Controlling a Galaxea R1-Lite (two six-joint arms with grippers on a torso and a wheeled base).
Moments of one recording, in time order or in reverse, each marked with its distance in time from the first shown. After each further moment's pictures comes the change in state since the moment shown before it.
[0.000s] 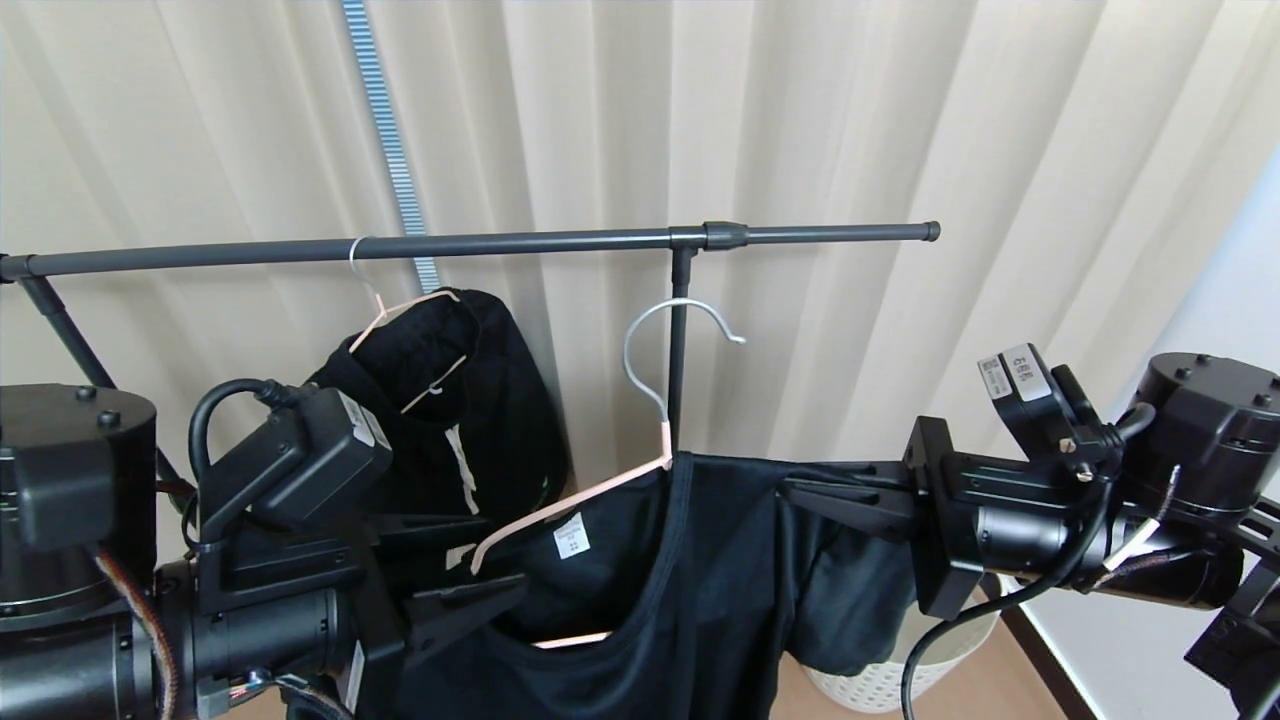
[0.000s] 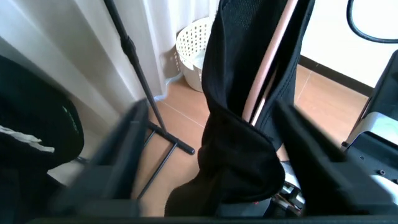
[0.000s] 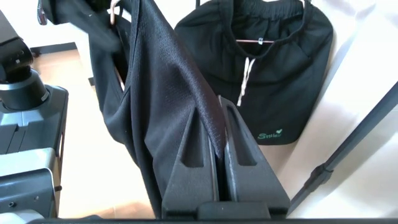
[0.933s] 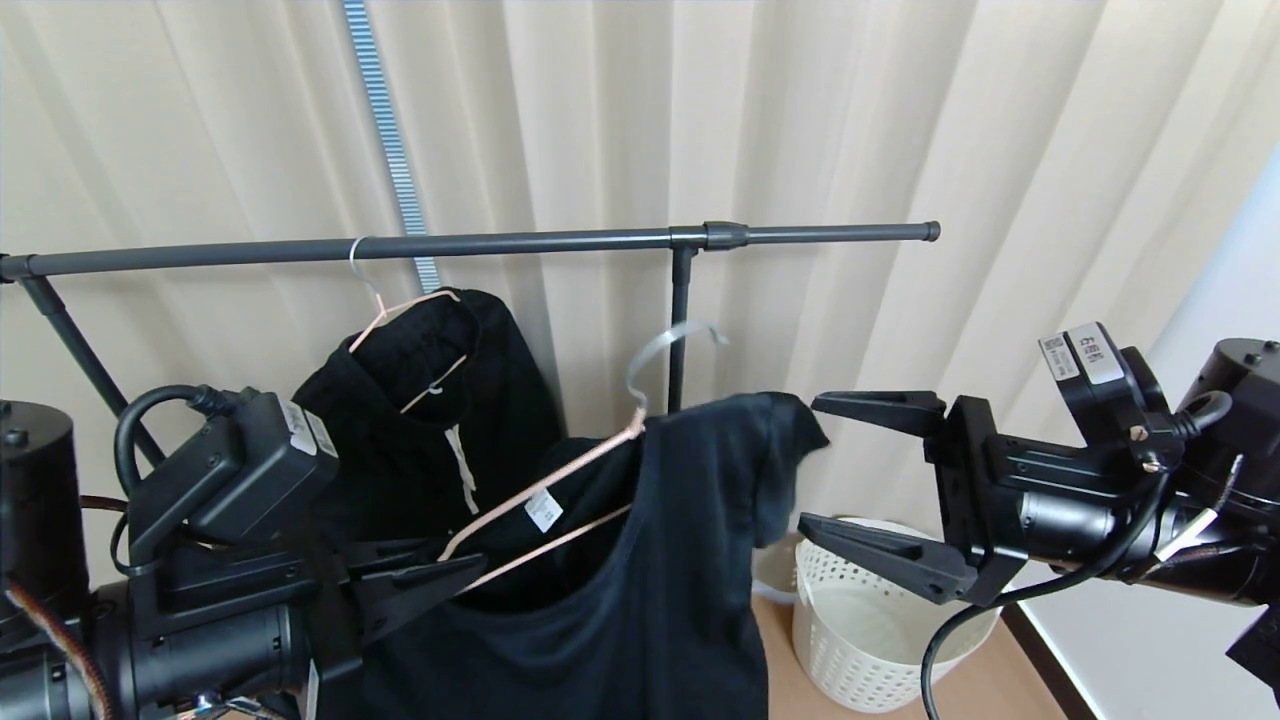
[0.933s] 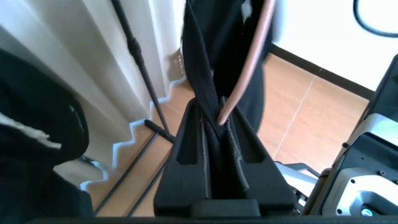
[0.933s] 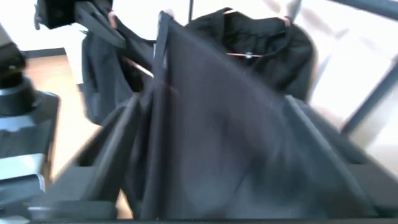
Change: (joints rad) left arm 0.006 -0.077 0.034 0.003 0.038 -0.006; right arm -0.044 -0.056 0.010 -0.005 0.009 -0.022
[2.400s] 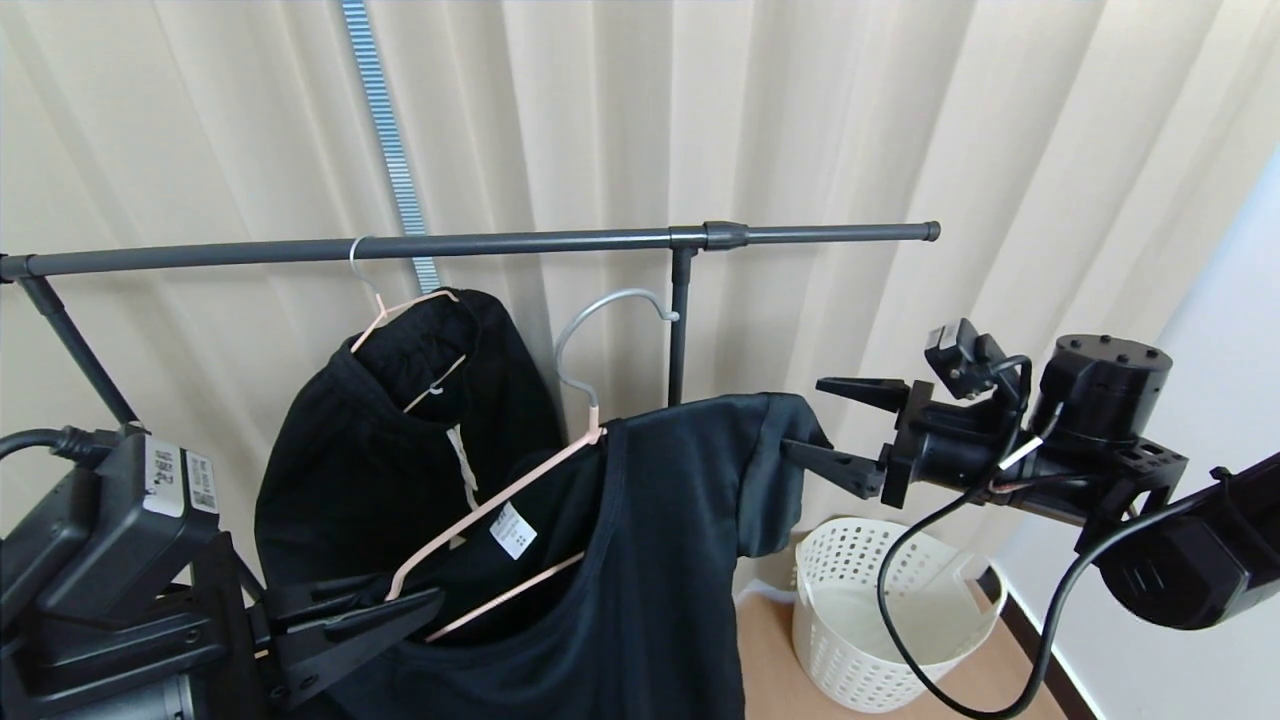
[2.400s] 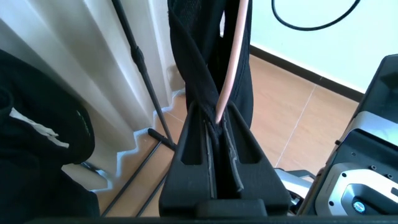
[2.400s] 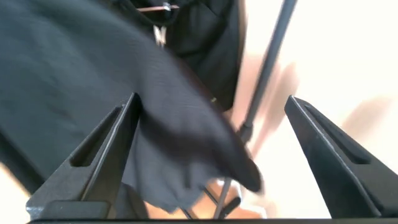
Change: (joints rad) left arm -0.025 -0.139 0.074 0.001 0.000 -0.005; right arm -0.184 0.316 -0.192 -0.006 -0.069 -0.009
